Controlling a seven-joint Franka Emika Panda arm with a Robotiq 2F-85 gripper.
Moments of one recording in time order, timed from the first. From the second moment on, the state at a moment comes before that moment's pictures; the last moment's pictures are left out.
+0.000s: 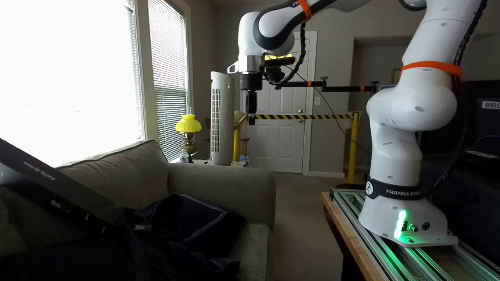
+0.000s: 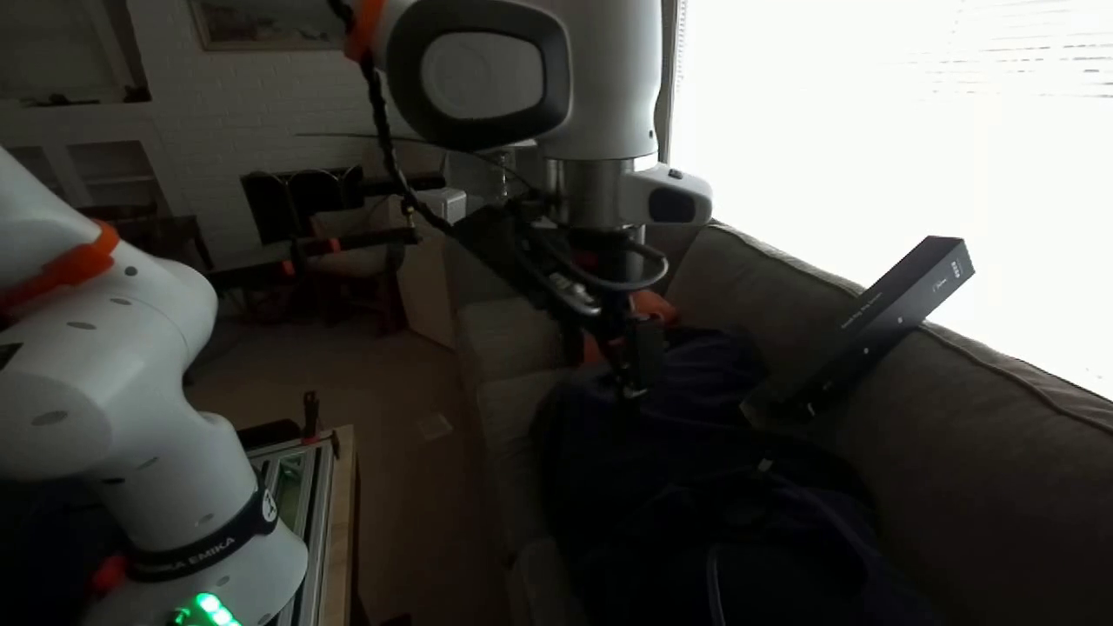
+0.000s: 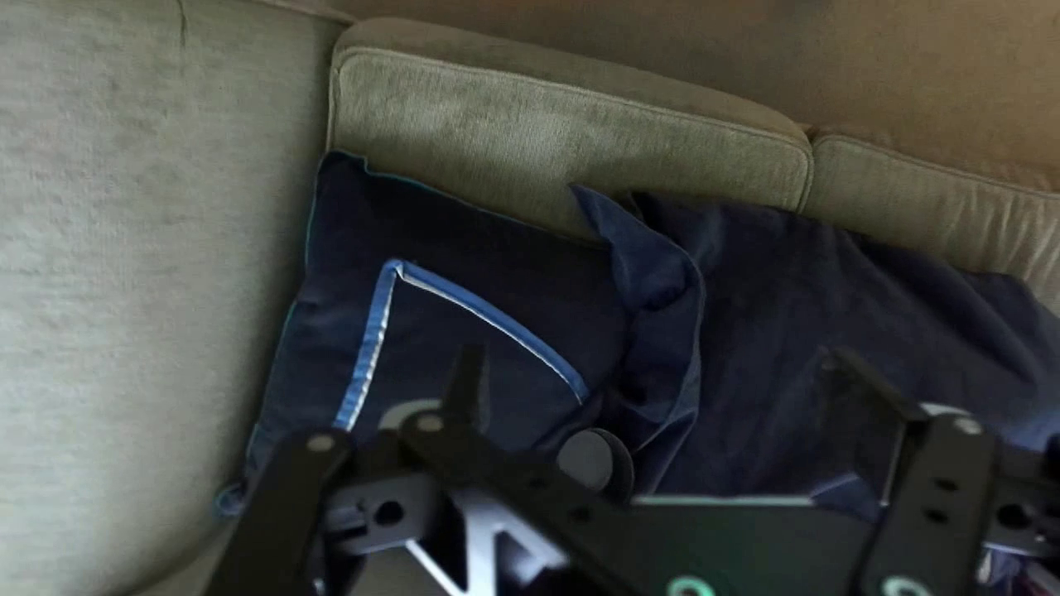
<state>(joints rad) -0.06 -0.37 -0.25 -2.44 -0.13 2.09 -0.40</state>
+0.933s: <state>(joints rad) 0.05 -0.04 -0.05 -2.08 0.13 2.19 -0.47</state>
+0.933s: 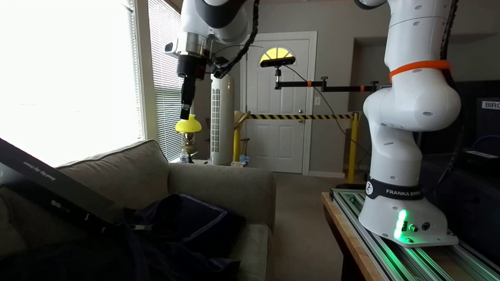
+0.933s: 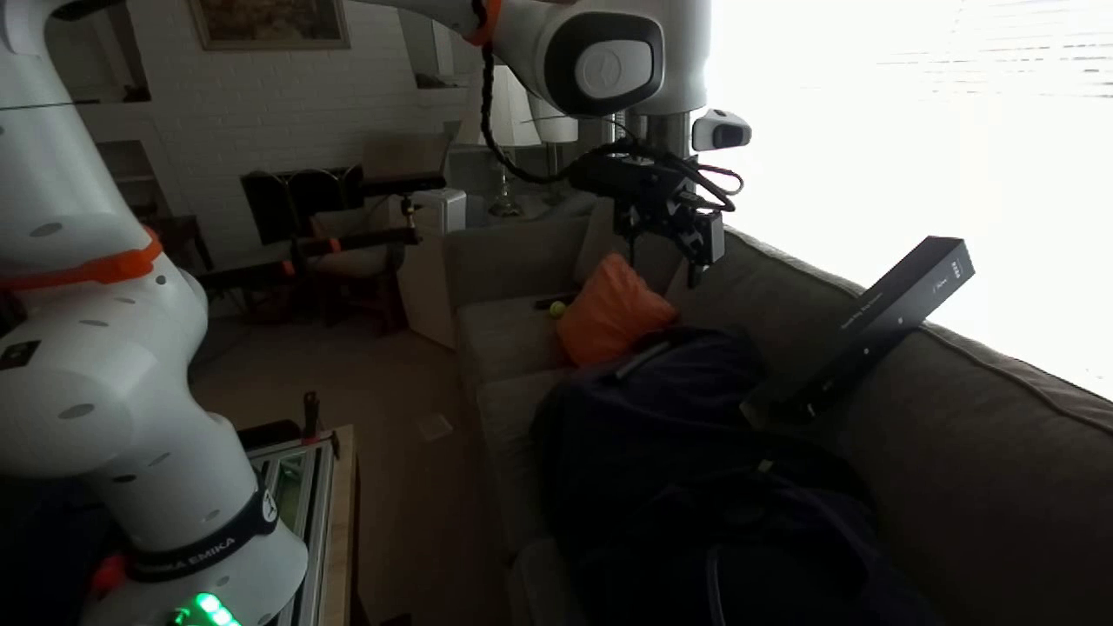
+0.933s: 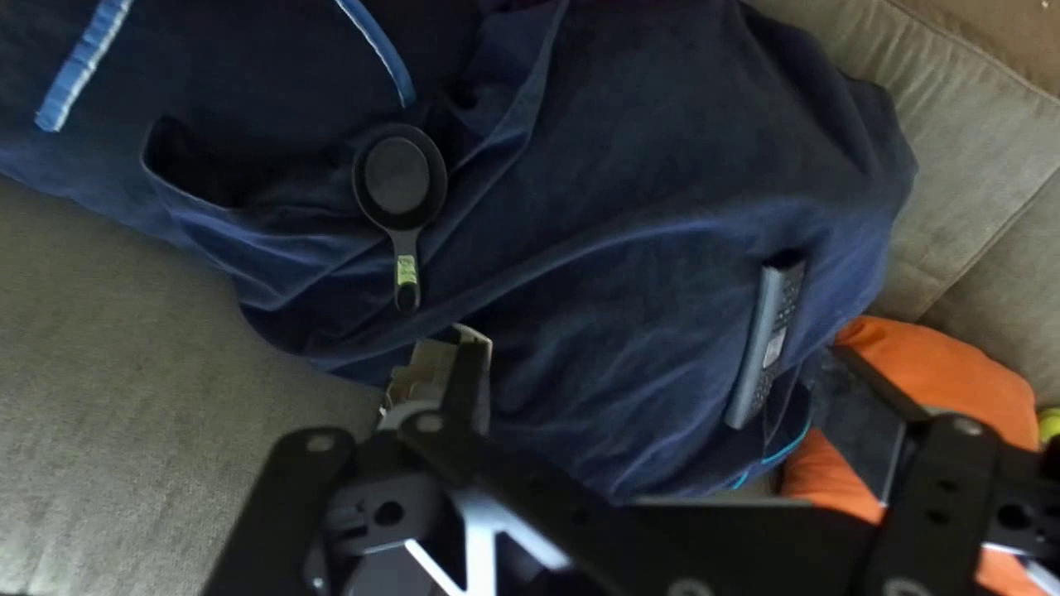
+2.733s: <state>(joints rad) -0.04 0.58 -0.01 -1.53 0.10 2.43 -0.20</state>
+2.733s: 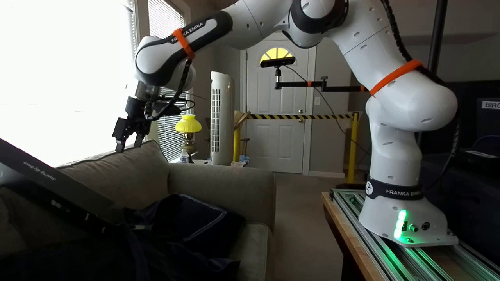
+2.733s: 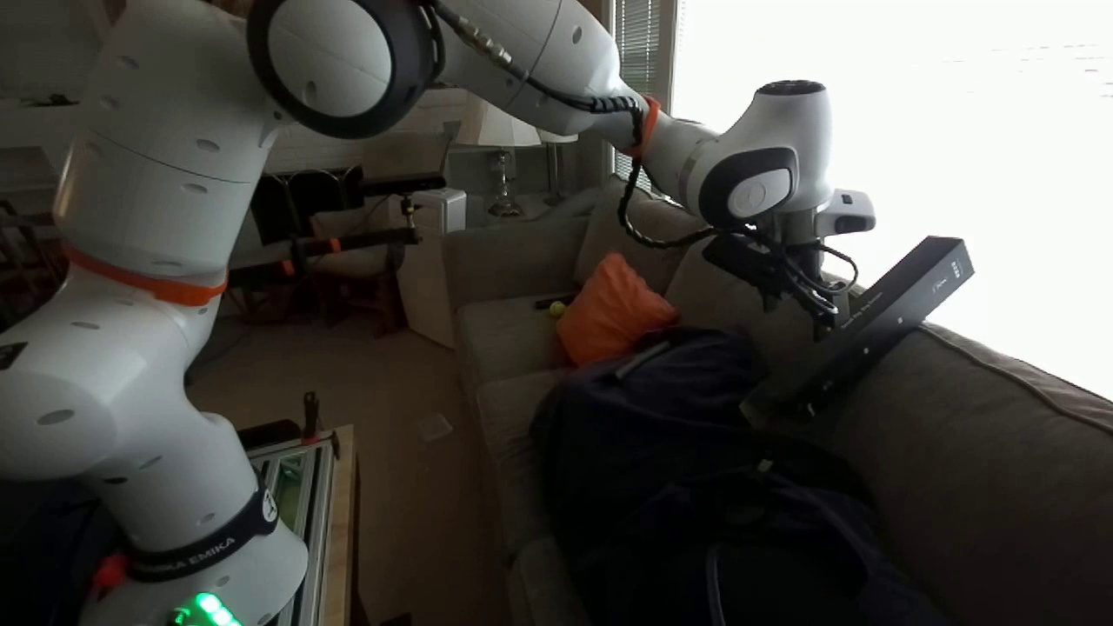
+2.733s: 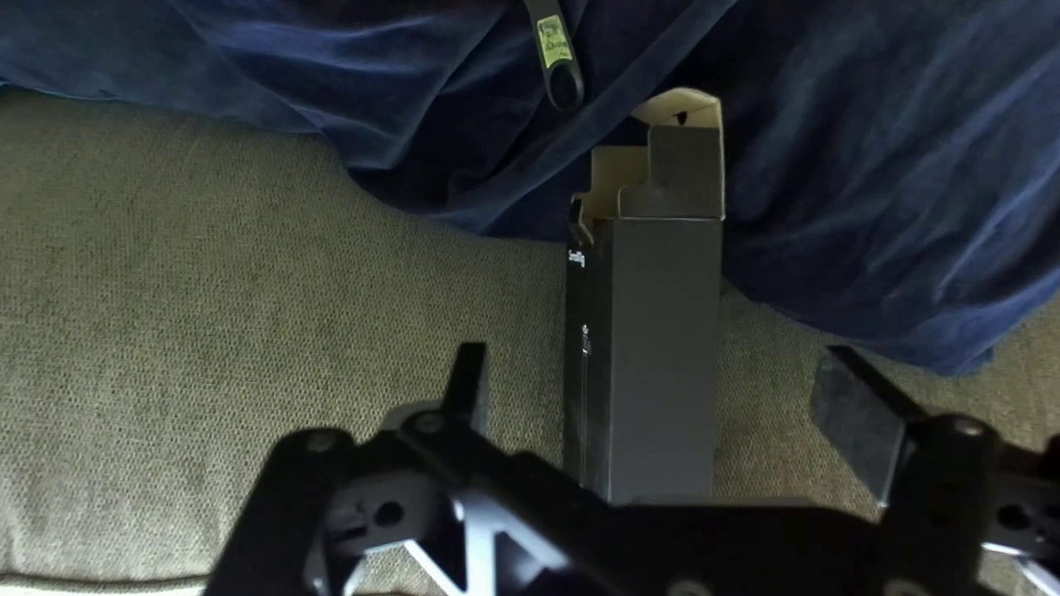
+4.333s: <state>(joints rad) 0.14 1.06 -0.15 -1.03 -0.07 2.58 0.19</state>
